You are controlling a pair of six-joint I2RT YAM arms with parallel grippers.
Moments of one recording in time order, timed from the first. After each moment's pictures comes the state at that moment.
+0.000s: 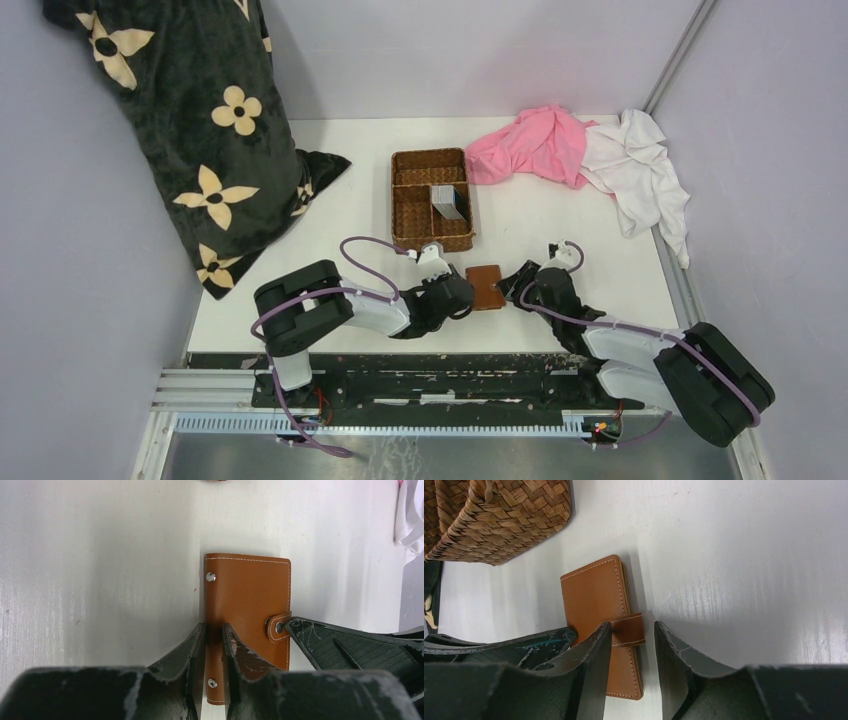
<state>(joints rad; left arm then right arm) -1.16 1.82 0.74 0.32 -0.57 -1.24 0.60 1.12 0.13 0.43 0.19 0.90</state>
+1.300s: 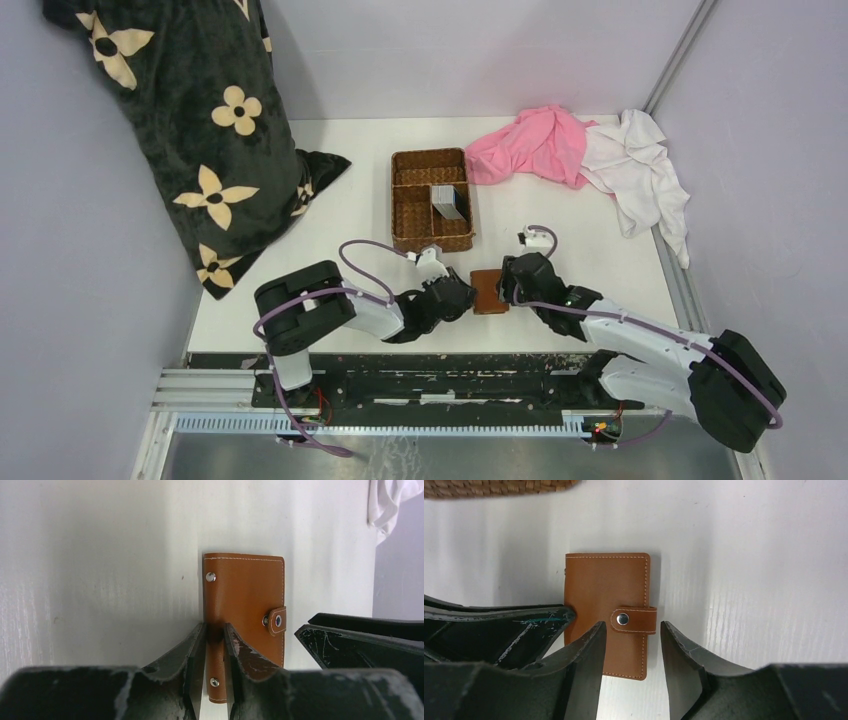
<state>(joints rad) -1.15 1.82 0.68 0.48 -0.50 -1.22 0.73 1.04 0.40 -0.09 0.32 0.65</state>
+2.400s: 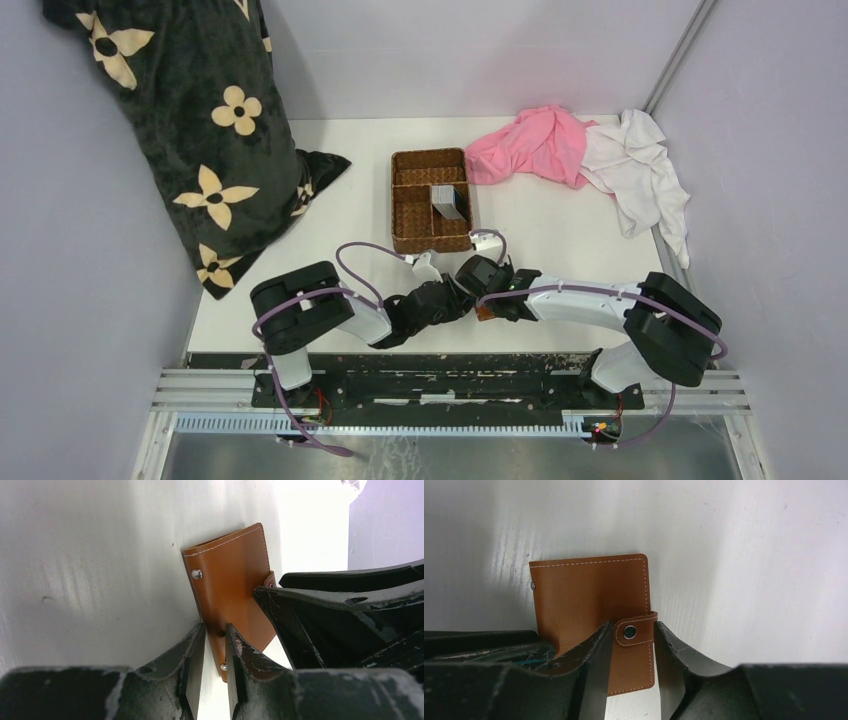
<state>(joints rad) -1.12 1.80 0.53 0.73 -0.30 -1.16 0.97 1.45 0.71 -0.38 0.63 0.56</state>
